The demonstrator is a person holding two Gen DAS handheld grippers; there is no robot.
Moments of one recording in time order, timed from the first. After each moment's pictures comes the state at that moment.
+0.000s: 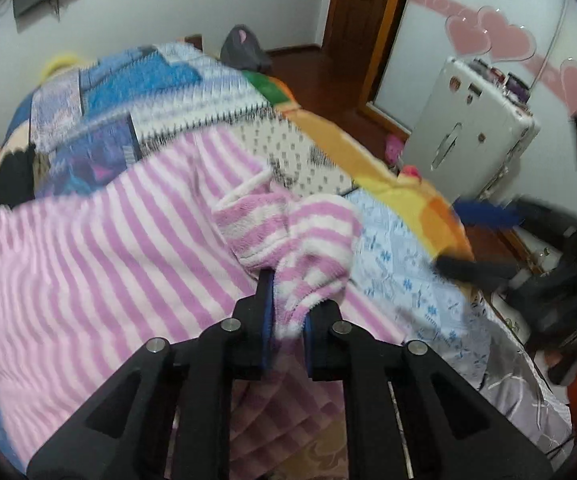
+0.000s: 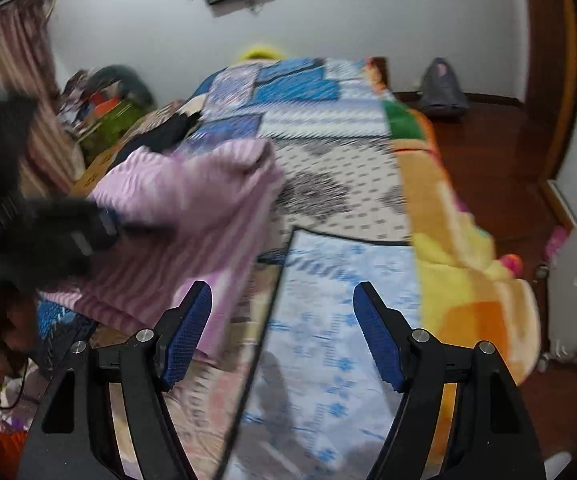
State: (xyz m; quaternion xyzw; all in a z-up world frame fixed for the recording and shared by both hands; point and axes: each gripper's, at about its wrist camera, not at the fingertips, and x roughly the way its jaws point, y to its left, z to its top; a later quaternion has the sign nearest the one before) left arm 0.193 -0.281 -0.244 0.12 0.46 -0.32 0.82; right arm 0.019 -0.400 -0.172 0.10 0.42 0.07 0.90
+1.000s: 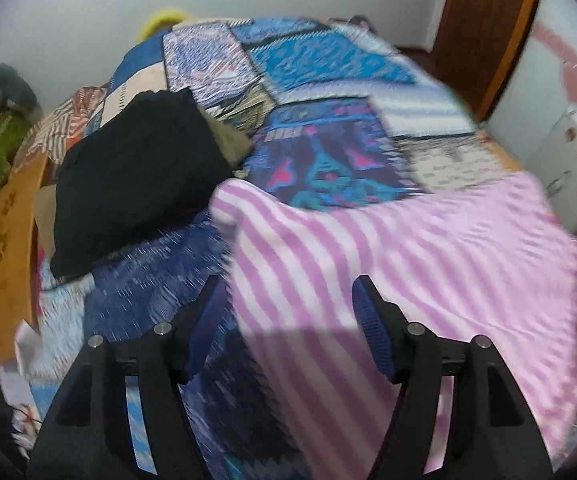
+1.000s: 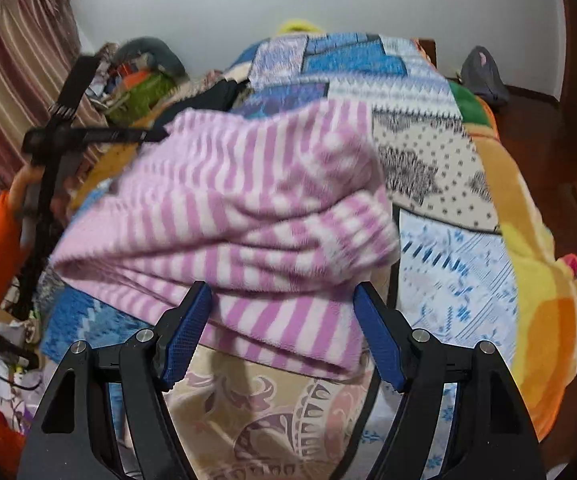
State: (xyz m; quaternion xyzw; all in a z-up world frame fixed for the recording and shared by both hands) left arm 0.366 -0.089 -0.262 0.12 0.50 -0.16 0.84; right arm 0.049 -0.312 -0.207 0.09 0.46 0.13 0.87
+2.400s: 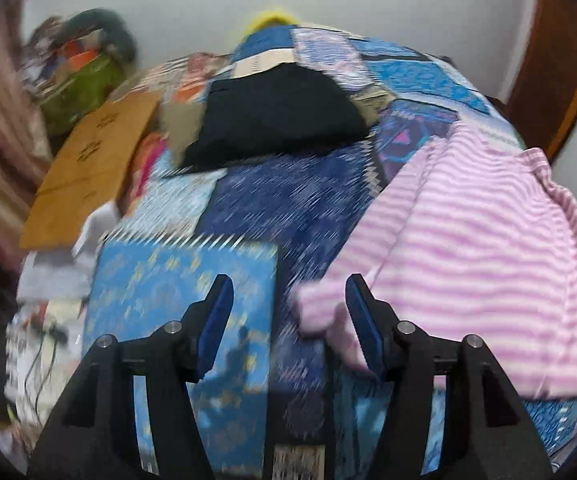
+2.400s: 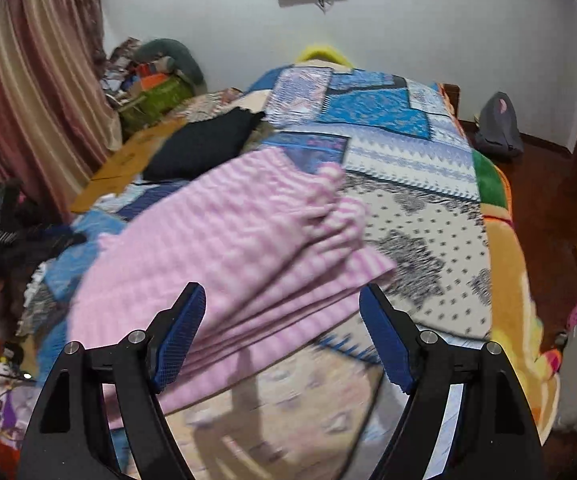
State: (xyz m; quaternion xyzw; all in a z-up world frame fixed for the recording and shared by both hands) left arm 0.248 0.031 -0.240 0.04 0.47 -0.04 0.88; right arm 0.081 -0.290 -0.150 0.04 0.42 0.17 0.89
